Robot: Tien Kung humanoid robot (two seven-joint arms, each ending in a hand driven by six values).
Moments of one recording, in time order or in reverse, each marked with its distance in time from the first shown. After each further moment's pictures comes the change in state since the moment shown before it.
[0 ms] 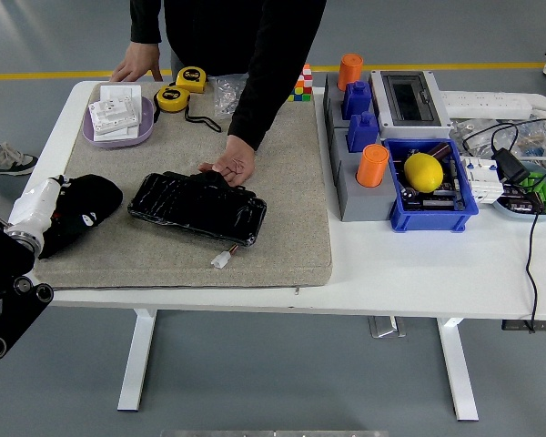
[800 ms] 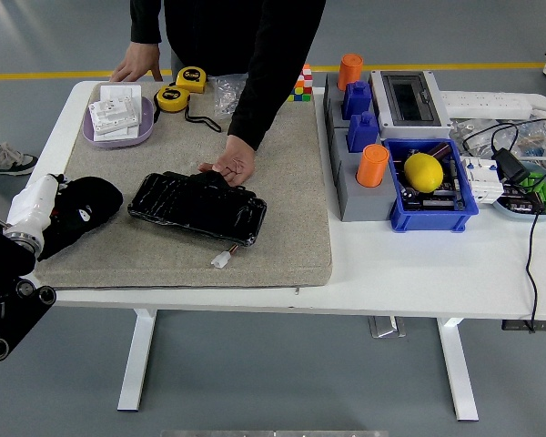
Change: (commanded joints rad) left arm 0.006 -0.002 0.015 0.000 -0.019 0.082 -0.029; right arm -0.003 -0.001 -0.003 -0.001 -0.001 0.000 -0.001
